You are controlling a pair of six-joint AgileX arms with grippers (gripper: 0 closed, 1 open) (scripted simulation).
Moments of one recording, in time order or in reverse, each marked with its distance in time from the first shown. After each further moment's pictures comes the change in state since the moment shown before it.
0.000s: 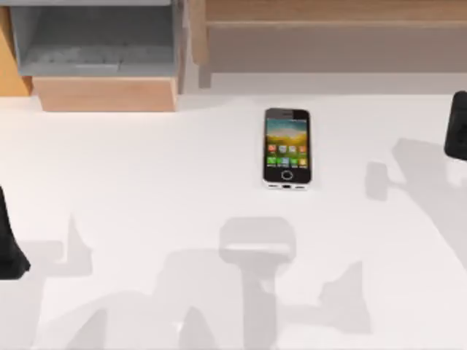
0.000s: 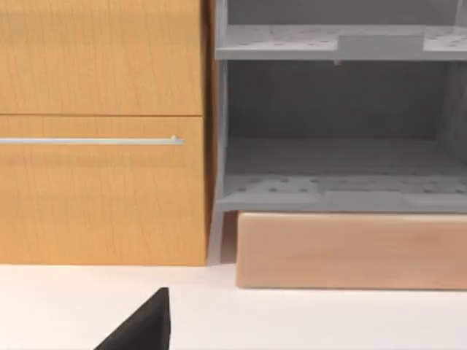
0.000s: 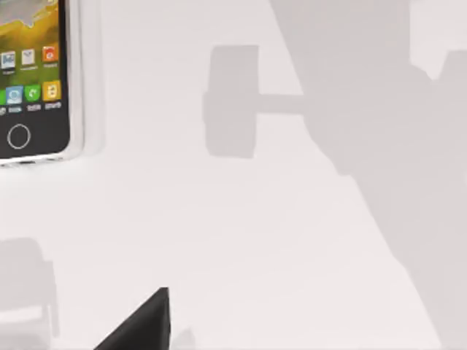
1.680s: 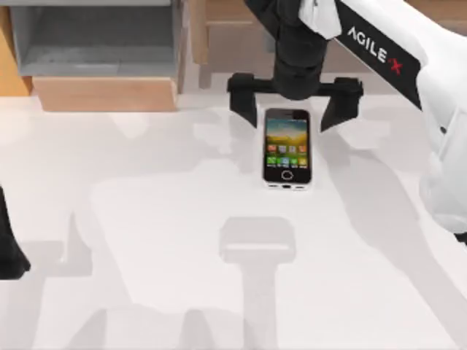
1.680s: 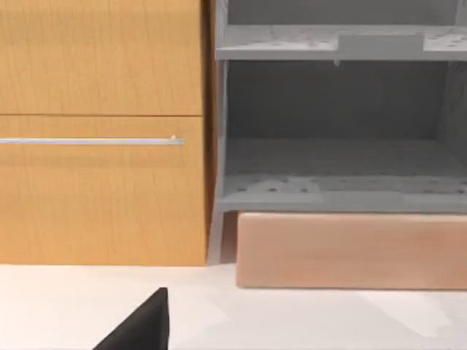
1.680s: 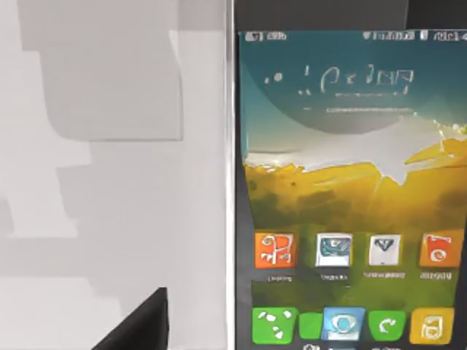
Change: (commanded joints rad) left arm 0.000 0.000 0.000 0.000 0.000 0.000; right arm 0.275 1.449 1.578 -0.575 0.045 0.163
